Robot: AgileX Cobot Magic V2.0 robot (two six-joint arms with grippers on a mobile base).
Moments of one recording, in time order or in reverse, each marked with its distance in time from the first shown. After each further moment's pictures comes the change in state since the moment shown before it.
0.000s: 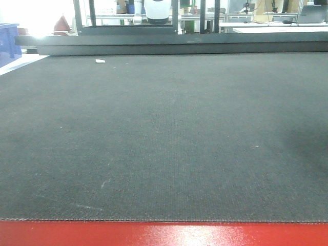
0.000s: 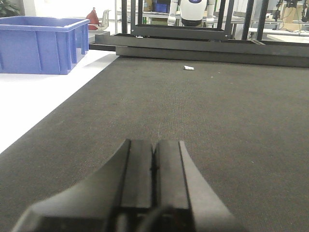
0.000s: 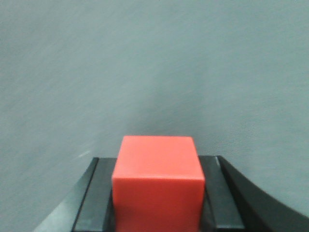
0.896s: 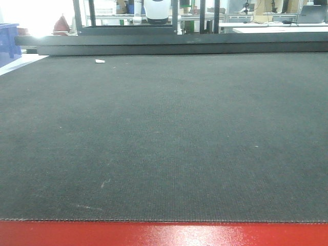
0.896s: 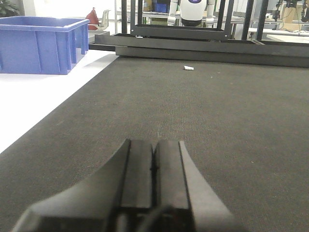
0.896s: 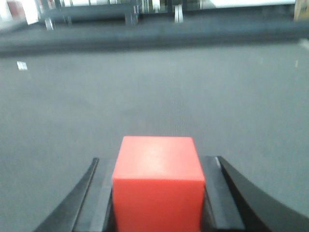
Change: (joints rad) left arm 0.000 0.000 0.000 0.000 0.000 0.000; right arm -0.151 -0.646 0.522 0.047 -0.513 -0.012
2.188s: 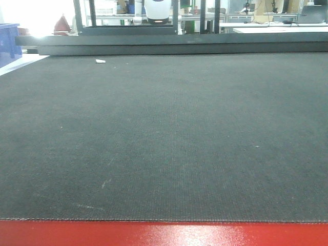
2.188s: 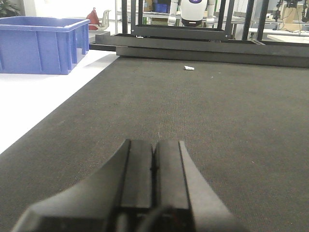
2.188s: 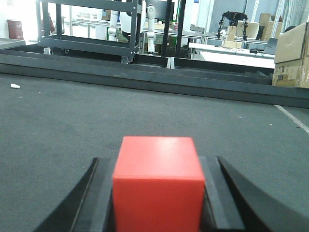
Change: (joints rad) left arm 0.000 0.000 0.000 0.000 0.000 0.000; right arm 0.000 -0.104 0.000 -0.162 -0.016 -0.004
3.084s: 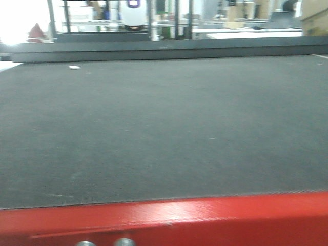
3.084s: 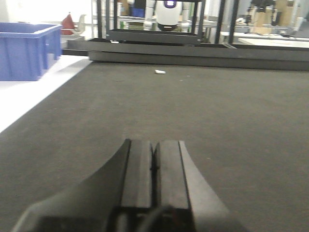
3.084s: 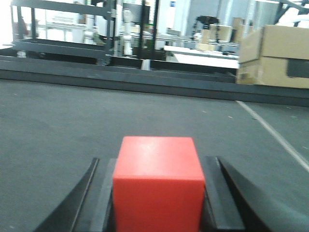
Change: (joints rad) left arm 0.000 0.000 0.000 0.000 0.000 0.000; right arm 0.000 0.000 0.000 -0.002 -0.004 -0.002
